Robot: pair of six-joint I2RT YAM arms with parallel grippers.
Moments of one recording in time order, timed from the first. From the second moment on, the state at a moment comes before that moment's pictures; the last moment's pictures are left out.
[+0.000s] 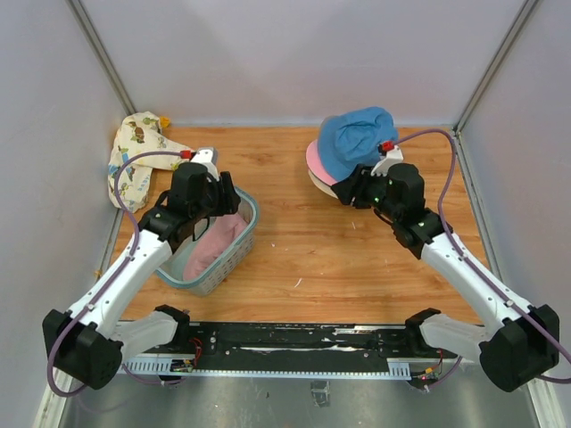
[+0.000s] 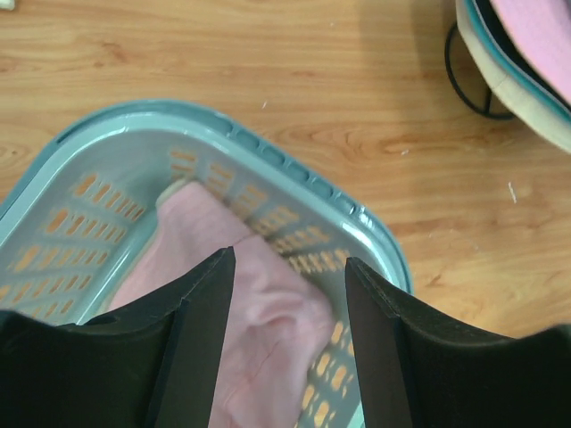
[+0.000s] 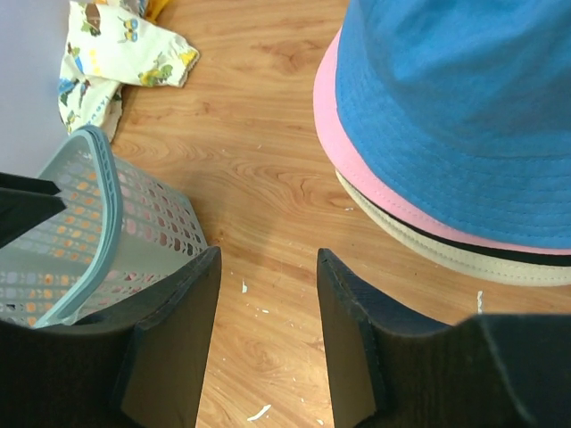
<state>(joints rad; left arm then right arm) -0.40 1.09 0.95 -0.40 -0.09 -0.37 0.43 1.08 0.88 -0.07 -0.14 0.49</state>
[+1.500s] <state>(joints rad) -0.46 1.11 1.09 -0.65 -0.06 -0.26 0.51 1.11 0.93 -0.11 -0.01 0.43</state>
